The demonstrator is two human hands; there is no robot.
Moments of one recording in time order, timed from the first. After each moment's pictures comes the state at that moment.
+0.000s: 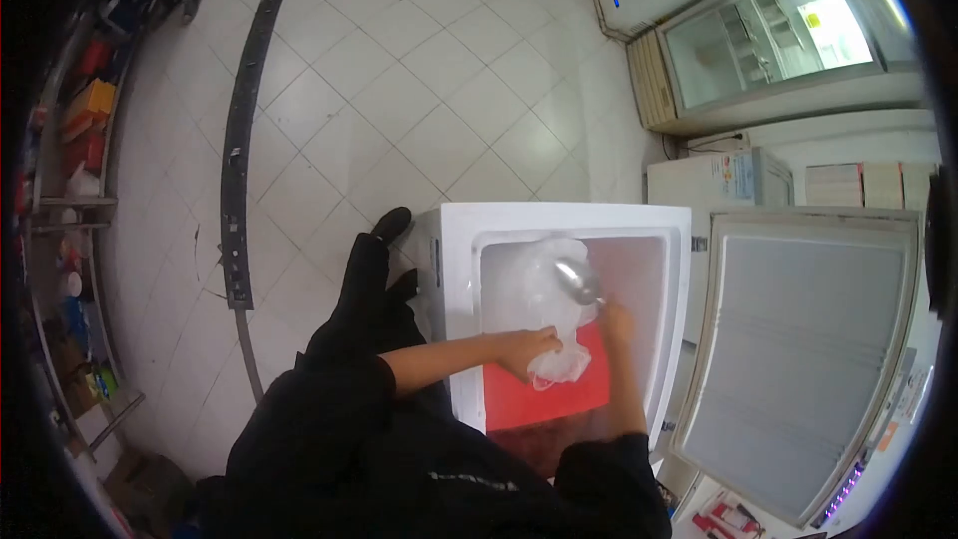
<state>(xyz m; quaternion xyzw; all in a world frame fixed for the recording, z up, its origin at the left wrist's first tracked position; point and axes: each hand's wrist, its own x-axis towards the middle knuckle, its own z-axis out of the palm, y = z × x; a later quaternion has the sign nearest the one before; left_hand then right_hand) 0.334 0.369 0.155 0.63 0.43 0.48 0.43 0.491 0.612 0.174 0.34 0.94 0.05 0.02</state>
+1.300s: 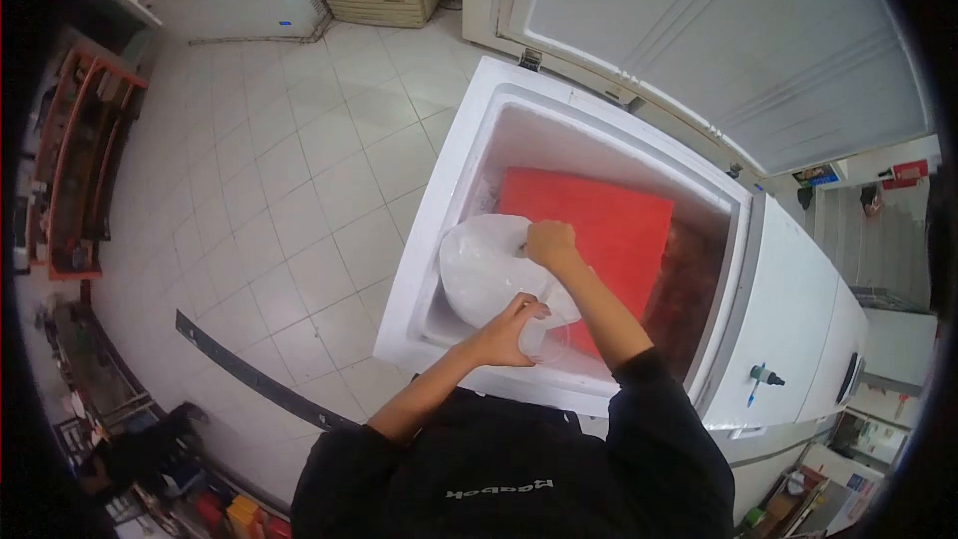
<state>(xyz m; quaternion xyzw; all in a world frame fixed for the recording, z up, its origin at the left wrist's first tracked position) 0.297 0.443 0.257 0.73 0.29 0.23 0.58 0.447 0.564 0.236 0.63 0.71 -0.22 0.23</state>
